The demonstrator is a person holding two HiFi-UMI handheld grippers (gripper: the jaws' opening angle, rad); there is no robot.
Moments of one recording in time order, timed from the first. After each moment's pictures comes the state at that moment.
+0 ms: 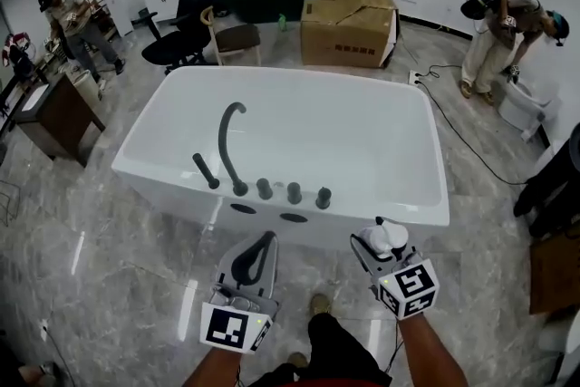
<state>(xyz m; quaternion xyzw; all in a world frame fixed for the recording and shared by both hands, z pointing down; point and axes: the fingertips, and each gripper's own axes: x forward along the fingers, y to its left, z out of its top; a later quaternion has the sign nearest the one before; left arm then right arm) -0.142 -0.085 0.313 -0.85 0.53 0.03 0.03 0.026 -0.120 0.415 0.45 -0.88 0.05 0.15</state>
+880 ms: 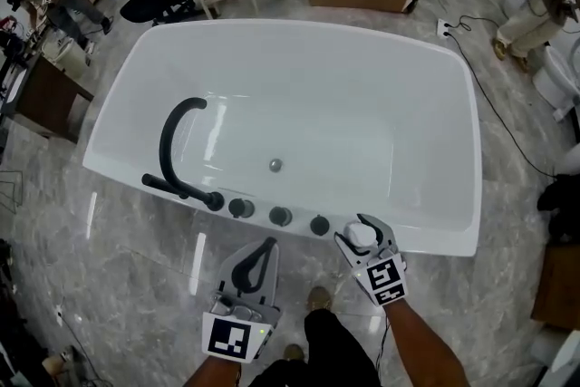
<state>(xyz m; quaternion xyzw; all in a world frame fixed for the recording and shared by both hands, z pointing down) -0.096 -0.302 0.479 -0.84 0.54 -0.08 -0.08 0.028 -0.335 0.659 0.38 -0.89 0.11 0.24</state>
